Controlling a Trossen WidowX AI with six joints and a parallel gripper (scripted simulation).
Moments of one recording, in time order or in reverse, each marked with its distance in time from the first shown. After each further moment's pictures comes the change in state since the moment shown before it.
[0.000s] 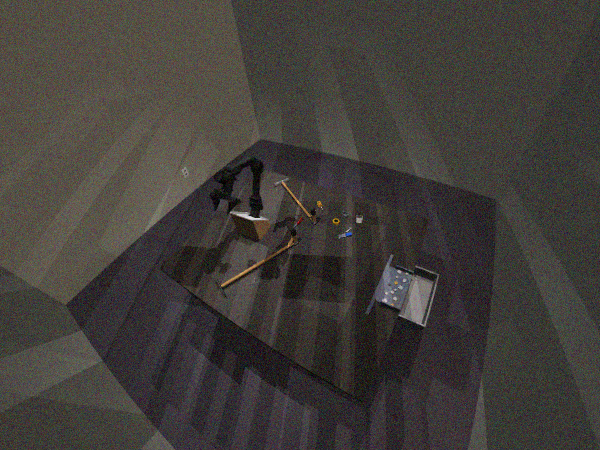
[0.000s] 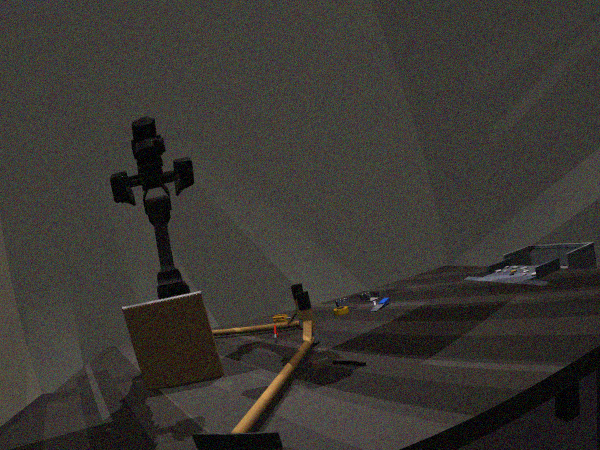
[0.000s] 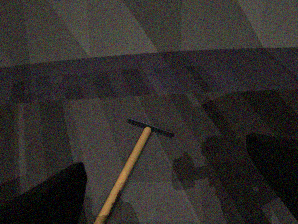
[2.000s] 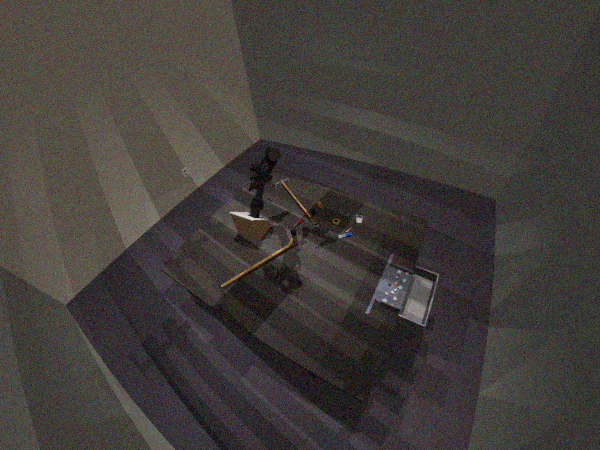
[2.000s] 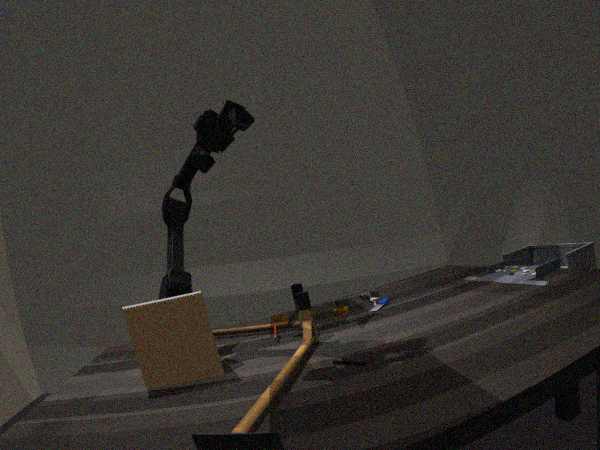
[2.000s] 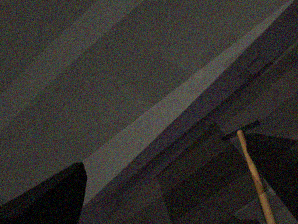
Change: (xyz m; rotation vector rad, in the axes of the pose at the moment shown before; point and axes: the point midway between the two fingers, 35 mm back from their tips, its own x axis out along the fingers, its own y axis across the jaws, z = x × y) arm -0.153 0.187 0.012 0.698 -0.384 -0.044
